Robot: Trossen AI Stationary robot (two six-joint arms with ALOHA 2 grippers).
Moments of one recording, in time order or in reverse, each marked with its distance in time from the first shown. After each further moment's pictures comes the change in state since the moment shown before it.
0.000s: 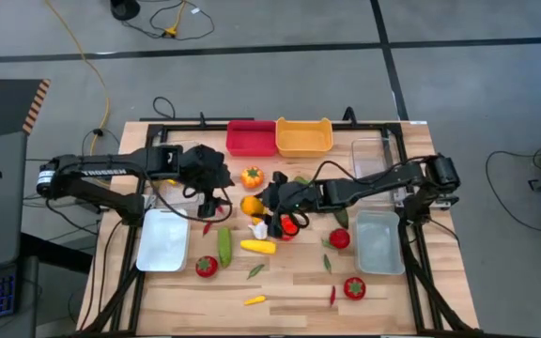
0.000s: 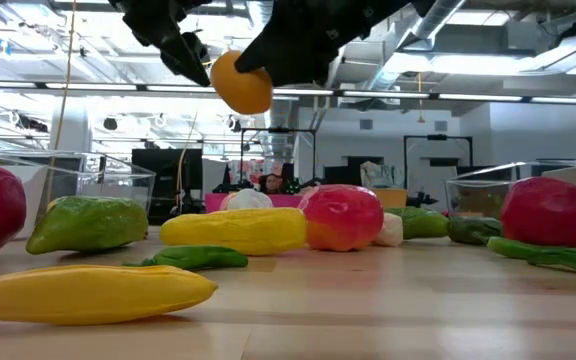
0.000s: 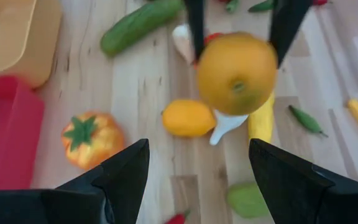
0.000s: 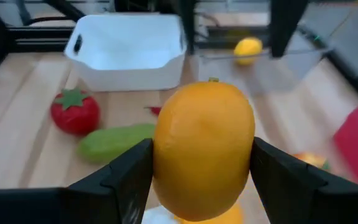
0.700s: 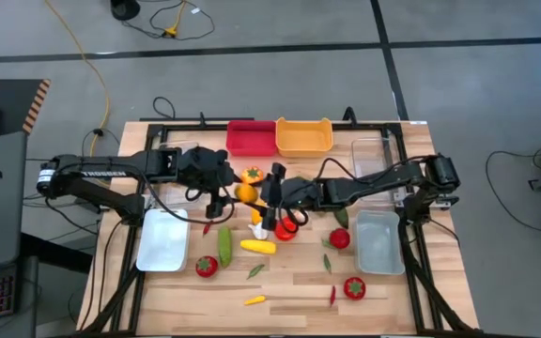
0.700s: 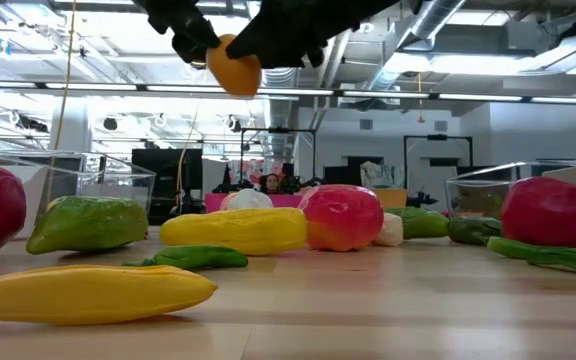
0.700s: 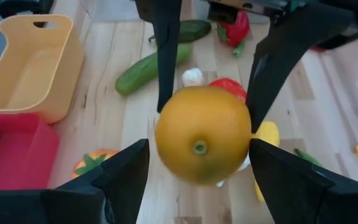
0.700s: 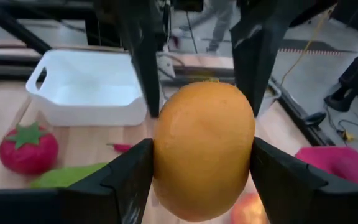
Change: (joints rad) left arm -0.041 0.001 0.000 0.148 -0.080 -0.068; right arm -0.004 0.001 0.000 0.151 0.117 -0.113
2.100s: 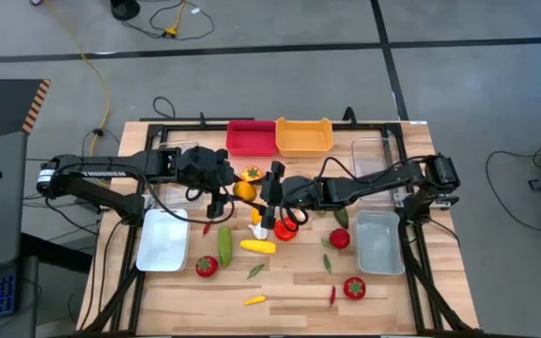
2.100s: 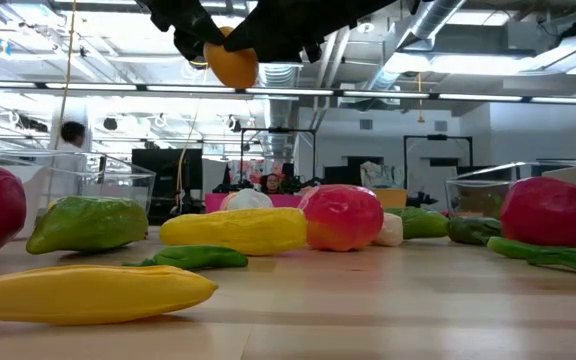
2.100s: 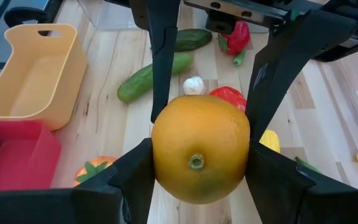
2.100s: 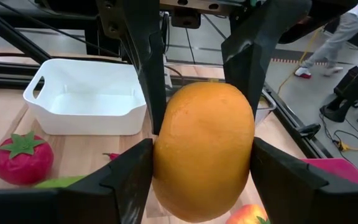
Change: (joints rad) left arm 0.000 0.000 -0.001 0.020 -0.010 -0.002; right arm -0.001 0.000 0.000 0.034 -0.004 -0.032
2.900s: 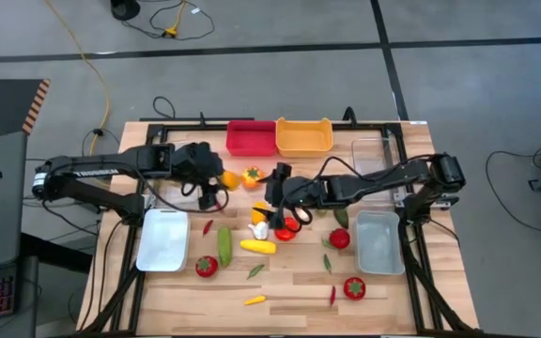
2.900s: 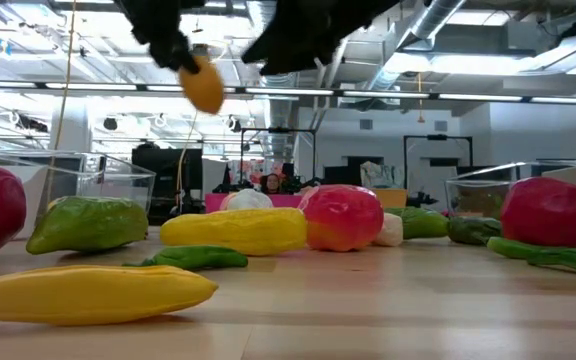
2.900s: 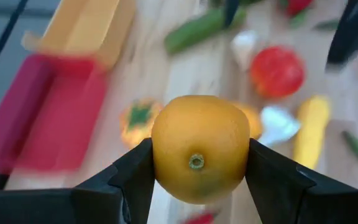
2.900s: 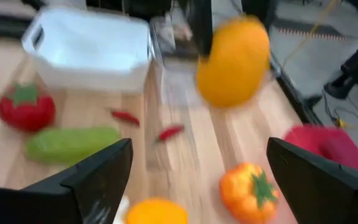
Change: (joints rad) left arm 0.061 -0.061 0.000 -0.235 -0.144 -0.063; right arm -0.006 -0.052 0.001 -0.220 -0.002 -0.001
